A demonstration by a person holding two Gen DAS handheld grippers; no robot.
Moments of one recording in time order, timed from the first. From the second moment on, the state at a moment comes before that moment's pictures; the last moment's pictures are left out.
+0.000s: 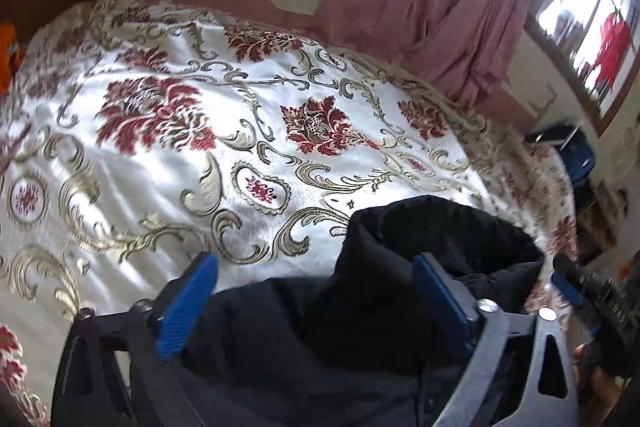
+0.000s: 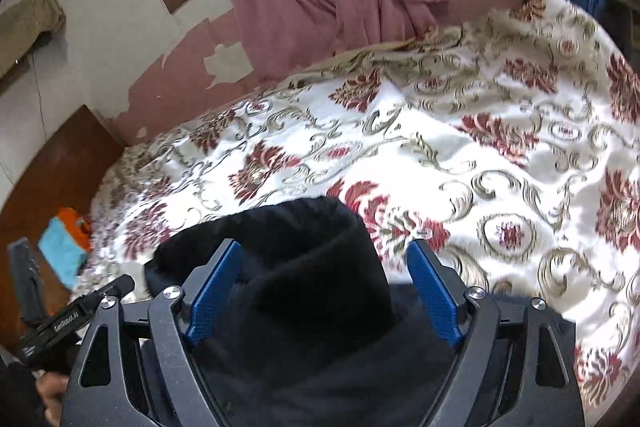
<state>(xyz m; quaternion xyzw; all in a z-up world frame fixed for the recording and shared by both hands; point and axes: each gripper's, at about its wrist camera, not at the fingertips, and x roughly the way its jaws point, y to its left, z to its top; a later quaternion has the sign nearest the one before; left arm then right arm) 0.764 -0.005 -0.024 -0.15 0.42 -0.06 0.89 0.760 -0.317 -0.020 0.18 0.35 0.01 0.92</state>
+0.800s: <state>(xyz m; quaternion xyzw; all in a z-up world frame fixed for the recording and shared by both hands) 0.649 -0.016 -0.023 -0.10 0.36 -0.14 0.92 0.637 -0.325 -0.025 0.06 0.32 0.08 0.94</state>
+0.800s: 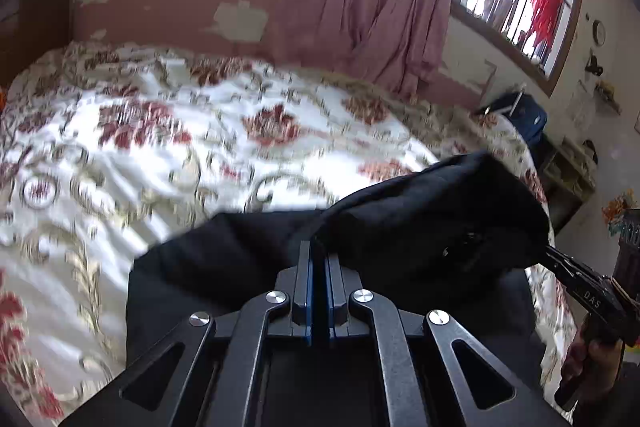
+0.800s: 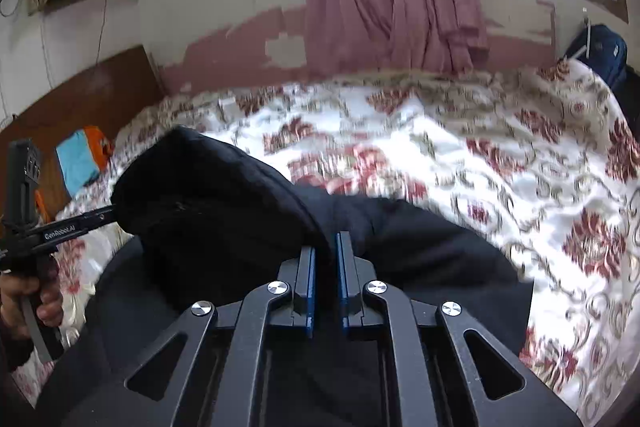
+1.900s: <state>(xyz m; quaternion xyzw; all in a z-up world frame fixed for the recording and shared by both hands) 0.676 -0.087 -0.052 -0.08 0.44 -0.22 0.87 0.623 -0.337 -0.086 0.05 0.38 0.10 0.92</state>
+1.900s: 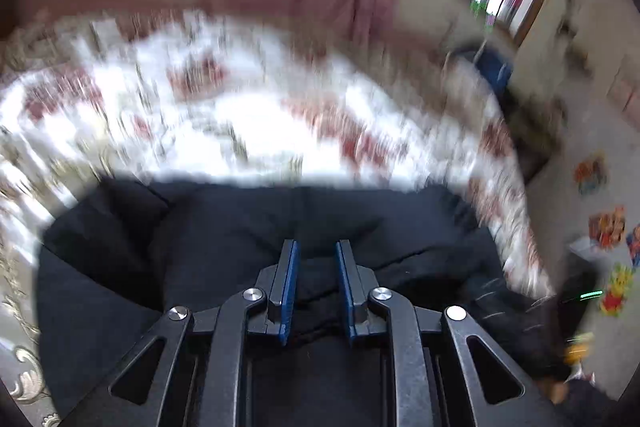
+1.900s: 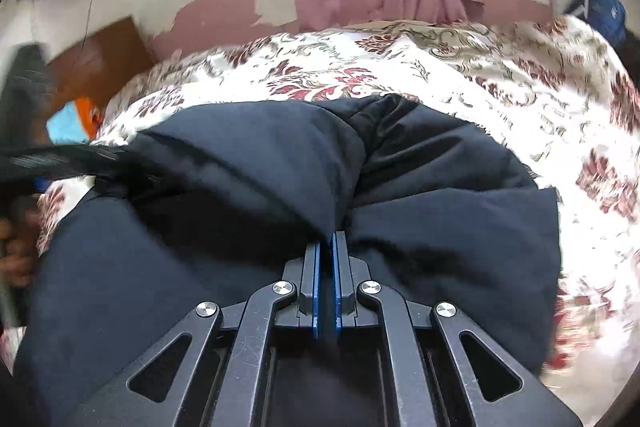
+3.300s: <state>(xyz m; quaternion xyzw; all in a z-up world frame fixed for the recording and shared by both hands) 0.687 -0.127 -0.066 0.02 0.44 -0.31 0.84 0.676 -0.328 -0.081 0.03 0.46 0.13 0.88</state>
